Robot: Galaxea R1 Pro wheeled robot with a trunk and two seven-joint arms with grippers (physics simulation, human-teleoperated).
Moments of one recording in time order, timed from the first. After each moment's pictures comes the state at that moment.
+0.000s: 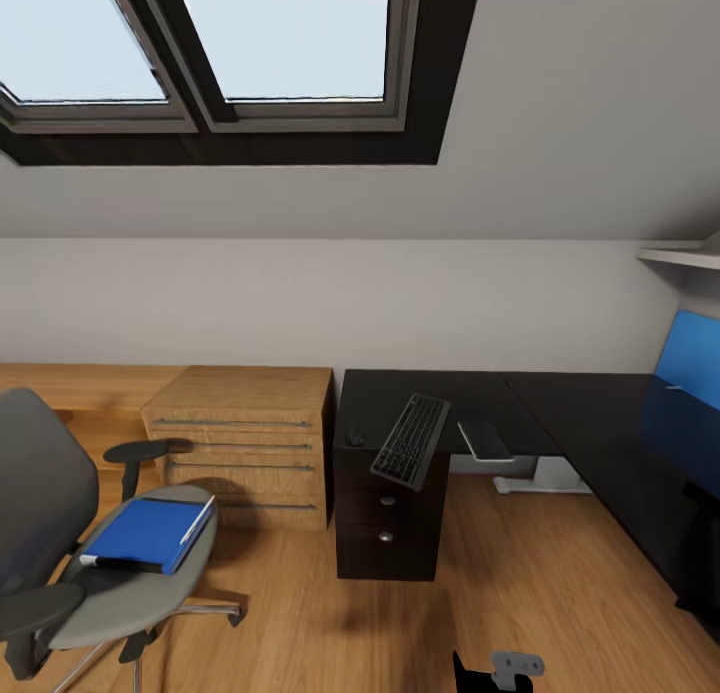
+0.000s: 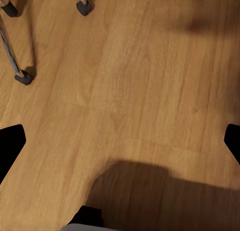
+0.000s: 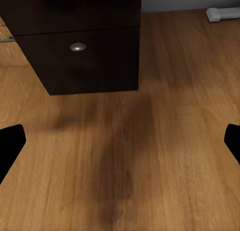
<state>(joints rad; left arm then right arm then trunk) -0.08 -0.13 -0.36 -0.40 0.34 -0.23 0.42 -0.43 0.03 0.33 0.02 -0.42 -0.58 0.01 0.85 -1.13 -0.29</state>
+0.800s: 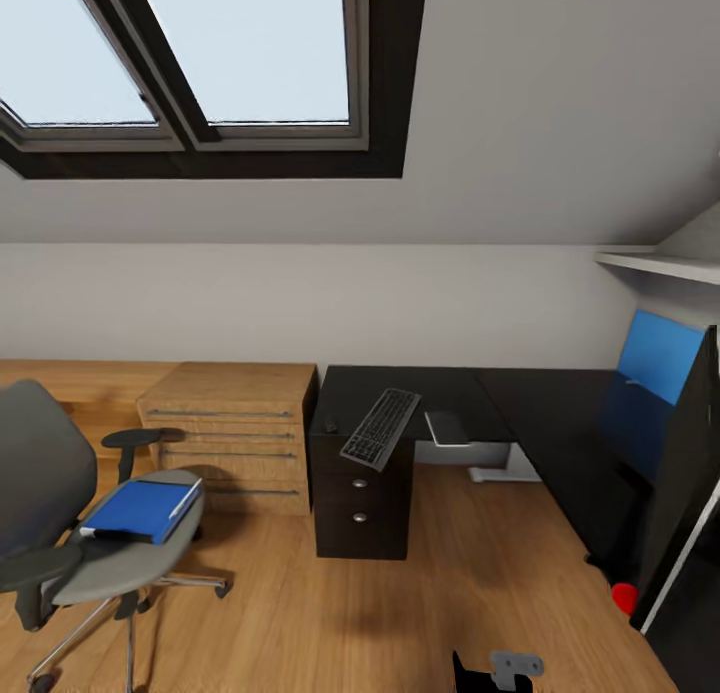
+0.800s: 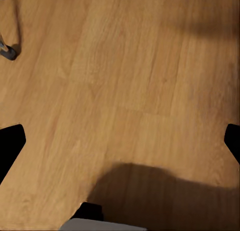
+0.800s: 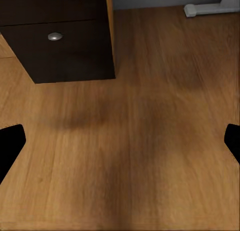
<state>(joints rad) -0.08 -0.13 -0.37 -0.40 0.33 -0.23 0.42 -0.43 0.03 0.33 0.02 -0.42 -0.58 0.01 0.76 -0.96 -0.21</state>
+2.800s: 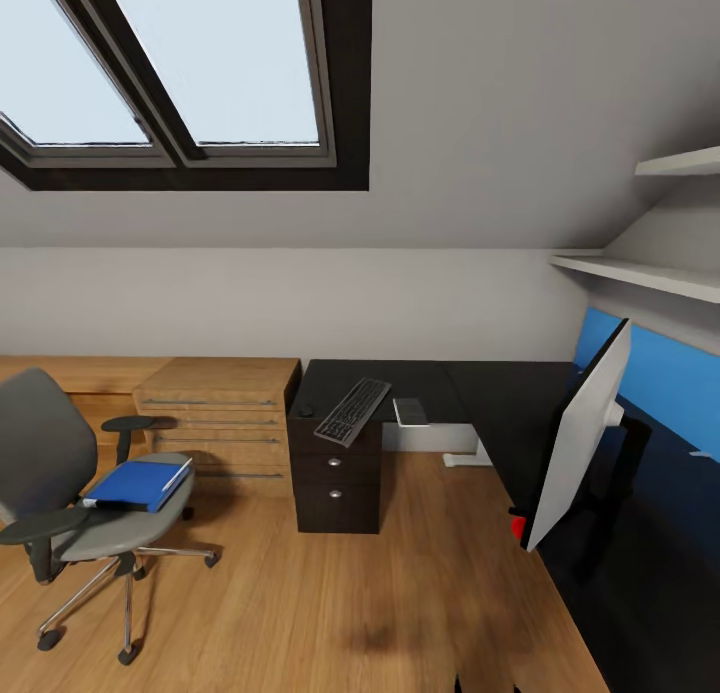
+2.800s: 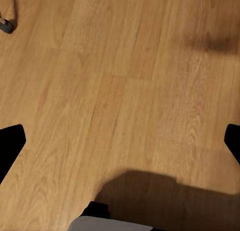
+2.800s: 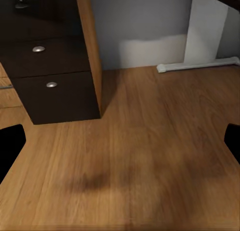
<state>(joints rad) -0.08 -0.12 -0.36 -0.40 0.33 -0.23 0.42 -0.26 0.06 0.33 0.00 -0.42 -1.04 0.01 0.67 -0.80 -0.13</state>
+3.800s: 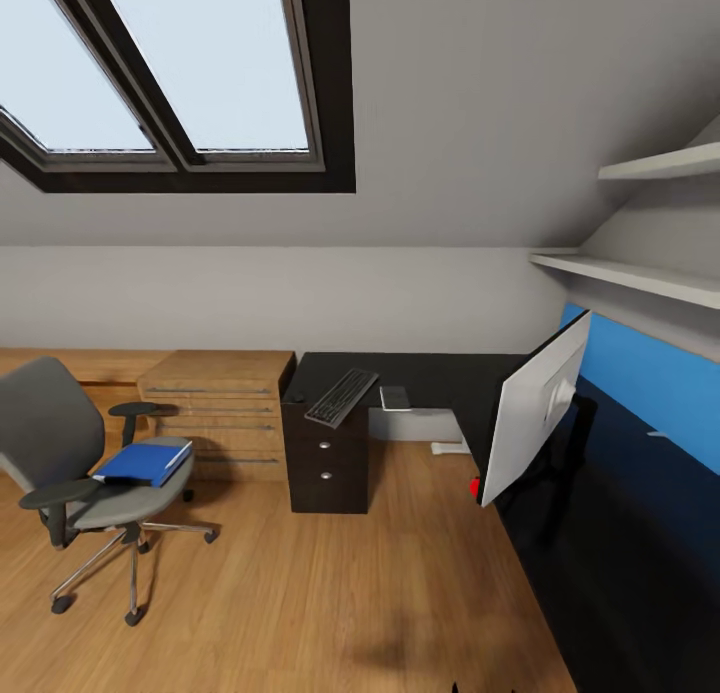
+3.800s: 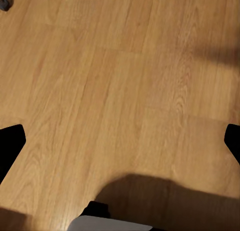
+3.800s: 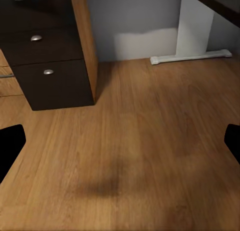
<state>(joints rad) -0.08 -0.12 -0.36 -0.40 0.33 -0.23 0.42 -0.26 0.07 0.33 0.01 -0.42 -1.04 0.01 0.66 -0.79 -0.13</state>
